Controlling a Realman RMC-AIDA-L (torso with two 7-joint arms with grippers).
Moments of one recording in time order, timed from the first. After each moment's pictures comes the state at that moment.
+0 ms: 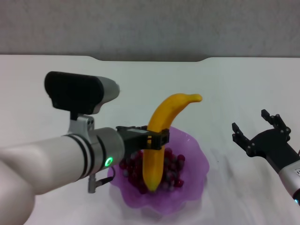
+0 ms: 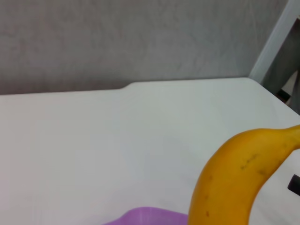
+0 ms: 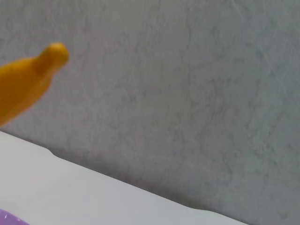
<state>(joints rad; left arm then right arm) -0.26 -2.03 -1.07 -1.57 -0.40 0.60 2.84 0.35 2.02 0.58 0.45 -2.16 -0.94 -0.25</state>
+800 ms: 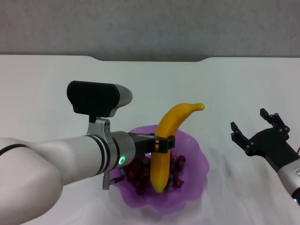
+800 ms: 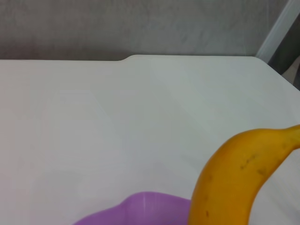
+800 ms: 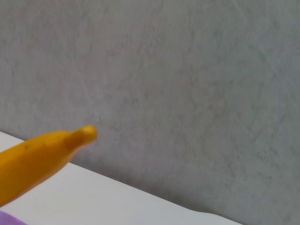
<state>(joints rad) -0.45 -2.03 -1.03 -1.24 -0.54 0.45 2.84 0.36 2.02 0.58 0.45 -2.16 -0.94 -0.25</state>
